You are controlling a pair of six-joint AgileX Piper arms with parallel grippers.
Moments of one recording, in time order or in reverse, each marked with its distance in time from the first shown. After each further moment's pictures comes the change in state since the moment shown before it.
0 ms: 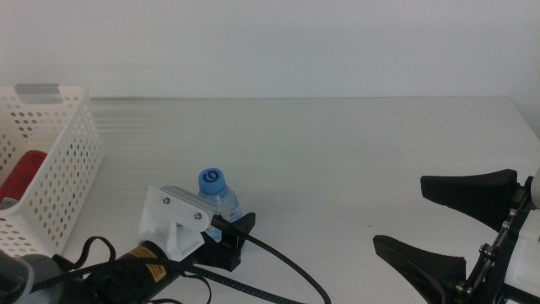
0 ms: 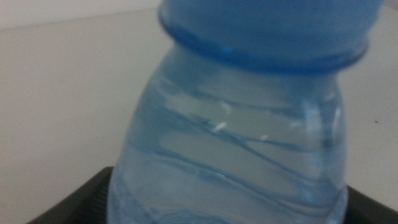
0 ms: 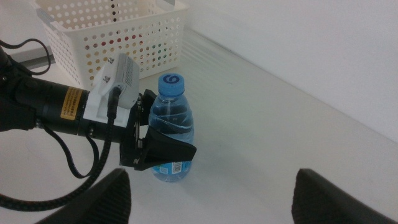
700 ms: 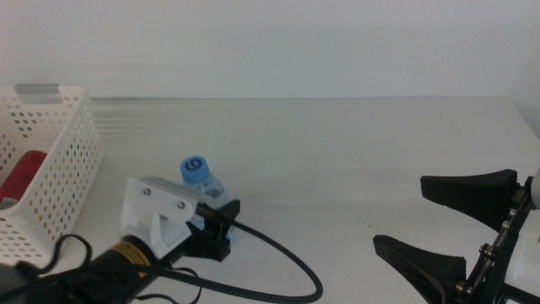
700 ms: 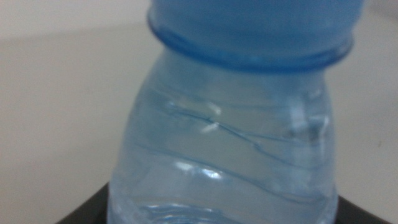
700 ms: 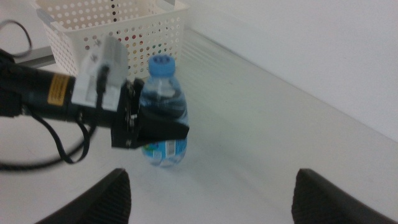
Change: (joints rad) left arm 0.000 -0.122 0.033 -0.052 0.071 -0.010; right arm 0.000 0.000 0.000 0.000 0.000 0.003
